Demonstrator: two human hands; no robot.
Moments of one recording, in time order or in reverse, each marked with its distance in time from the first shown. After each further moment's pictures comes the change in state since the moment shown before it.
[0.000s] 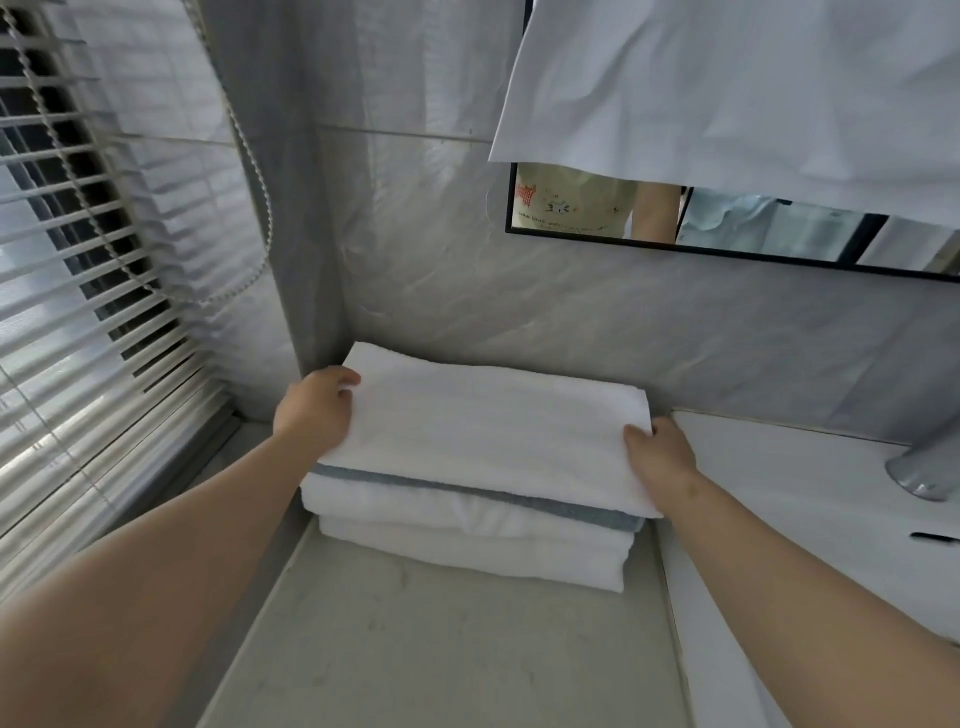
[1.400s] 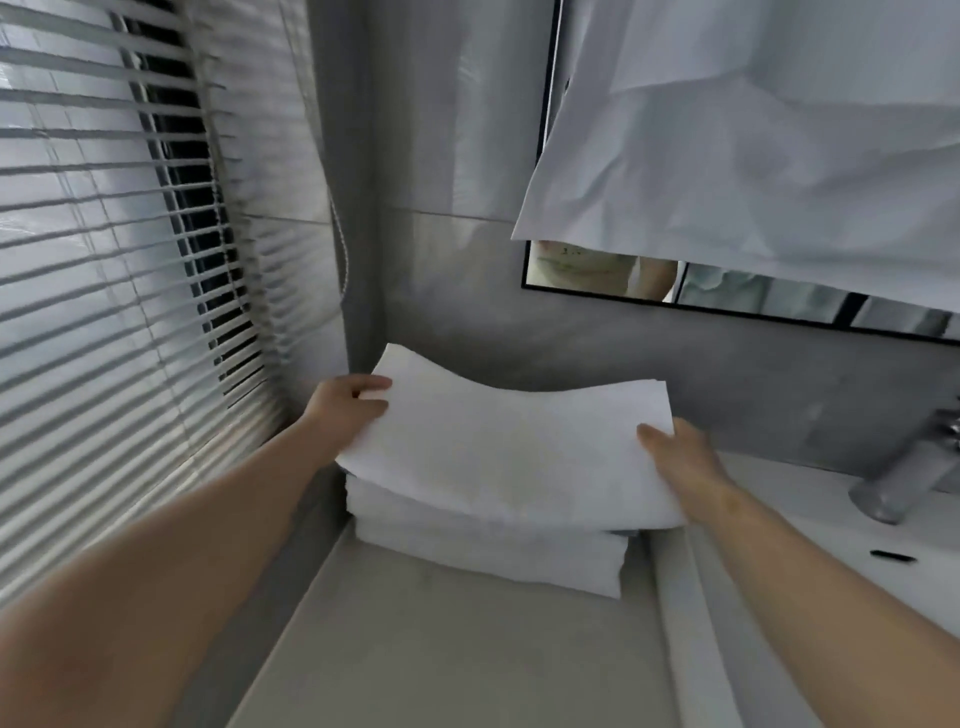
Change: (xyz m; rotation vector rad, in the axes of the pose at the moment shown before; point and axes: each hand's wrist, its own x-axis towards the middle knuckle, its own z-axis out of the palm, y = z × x) left_hand -0.057 0.014 -0.071 -0.596 -0.057 -0.017; right_hand -0.071 -0.038 -0.054 0.139 -0.047 -0.207
